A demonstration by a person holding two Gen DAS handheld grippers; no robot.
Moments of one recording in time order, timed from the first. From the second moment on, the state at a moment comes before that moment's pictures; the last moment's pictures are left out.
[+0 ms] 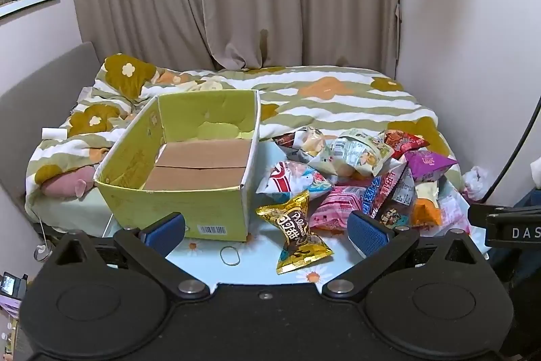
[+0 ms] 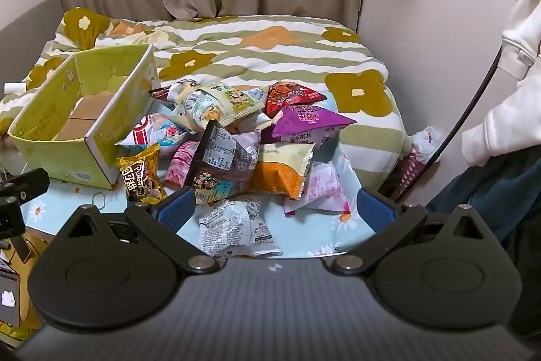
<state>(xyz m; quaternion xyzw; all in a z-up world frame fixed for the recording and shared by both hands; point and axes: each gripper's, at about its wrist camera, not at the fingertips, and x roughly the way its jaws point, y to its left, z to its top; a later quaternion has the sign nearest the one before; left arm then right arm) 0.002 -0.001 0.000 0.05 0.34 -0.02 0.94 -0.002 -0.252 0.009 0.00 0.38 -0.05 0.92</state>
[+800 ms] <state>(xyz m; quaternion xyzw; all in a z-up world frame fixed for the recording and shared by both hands) 0.003 0.010 -0.002 0.04 0.34 -0.02 0.94 0.000 -0.249 0.009 0.01 0.38 -0.04 0.92</state>
